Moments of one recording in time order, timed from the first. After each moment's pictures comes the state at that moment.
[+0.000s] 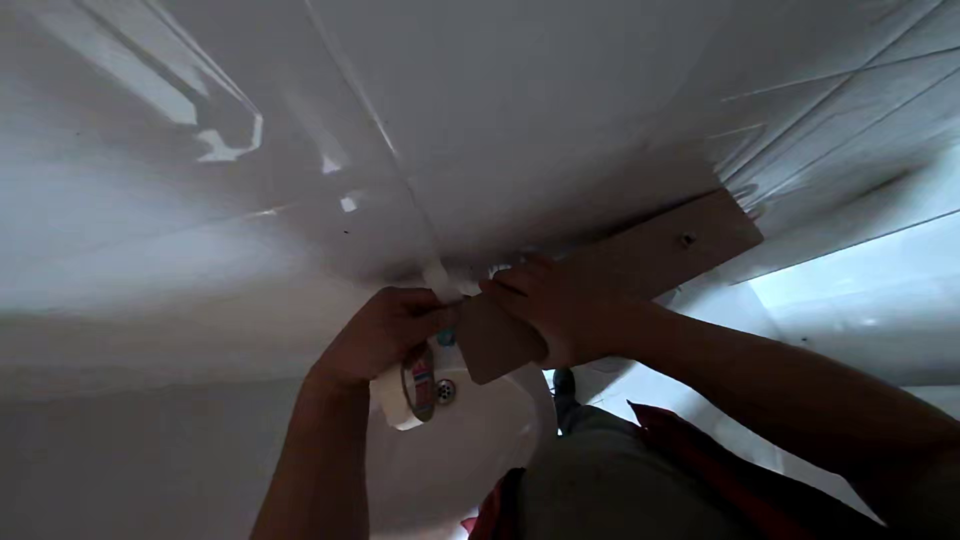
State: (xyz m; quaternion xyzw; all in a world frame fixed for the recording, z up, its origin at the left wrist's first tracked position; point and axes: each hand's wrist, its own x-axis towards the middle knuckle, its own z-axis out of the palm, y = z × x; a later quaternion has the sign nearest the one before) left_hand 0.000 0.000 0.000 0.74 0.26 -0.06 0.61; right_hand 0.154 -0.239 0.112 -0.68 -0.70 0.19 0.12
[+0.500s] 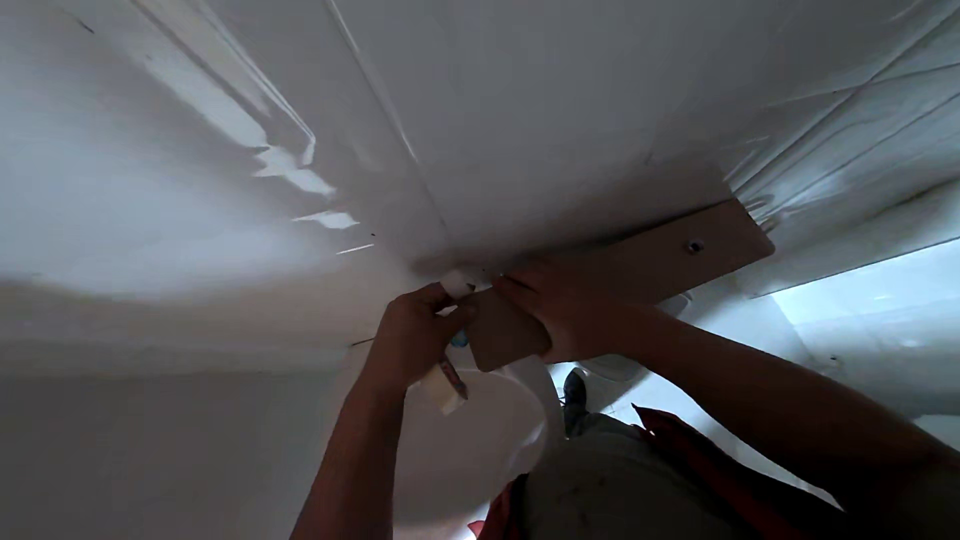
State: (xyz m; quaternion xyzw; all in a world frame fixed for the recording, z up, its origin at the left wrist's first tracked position) left_hand 0.010 -0.037 0.010 0.81 0.37 0.04 0.45; right_hand 0.209 -0.189 -0.012 -0.64 -0.75 0.12 0.10
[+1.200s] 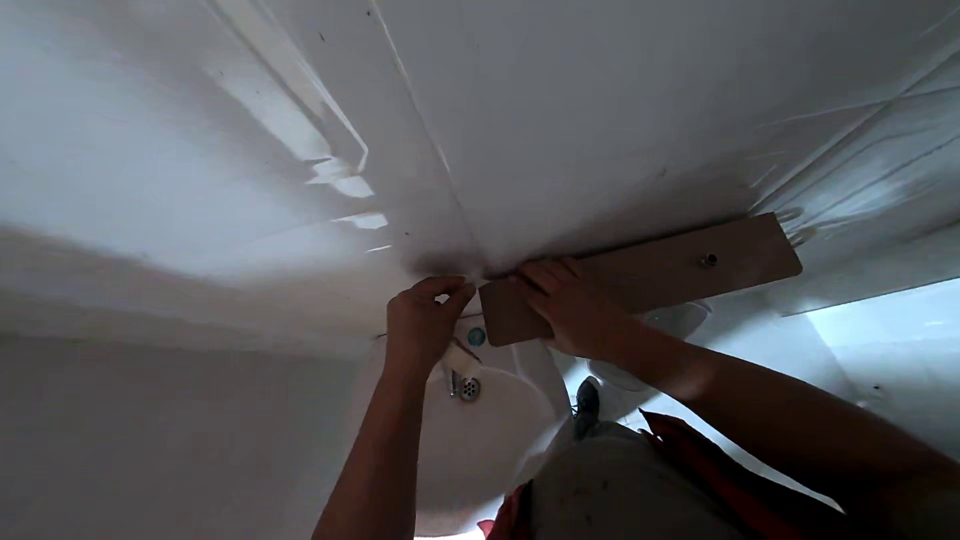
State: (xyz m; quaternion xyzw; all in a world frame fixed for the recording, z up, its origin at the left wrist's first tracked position) left_hand 0.006 -0.038 0.002 0.80 0.45 0.16 0.36; right_hand 0.177 -0.204 0.008 -0.71 -0.70 0.07 0.07
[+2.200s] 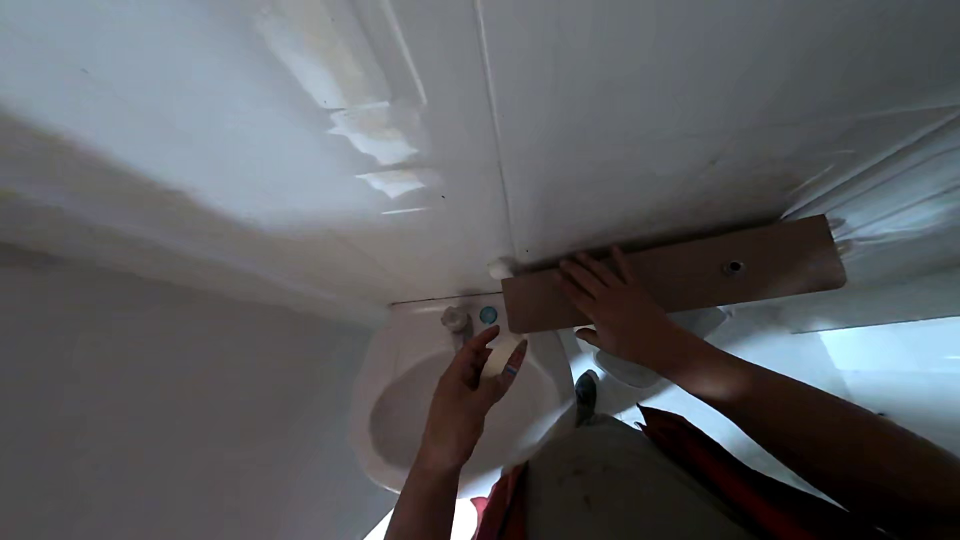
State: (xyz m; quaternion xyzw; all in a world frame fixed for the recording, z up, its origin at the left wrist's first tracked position) left_hand -0.073 -0.136 -0.052 0.58 0.41 0.17 0.69; right_hand 0.148 -0.326 -0.029 -0.79 -0.32 0.51 -0.07
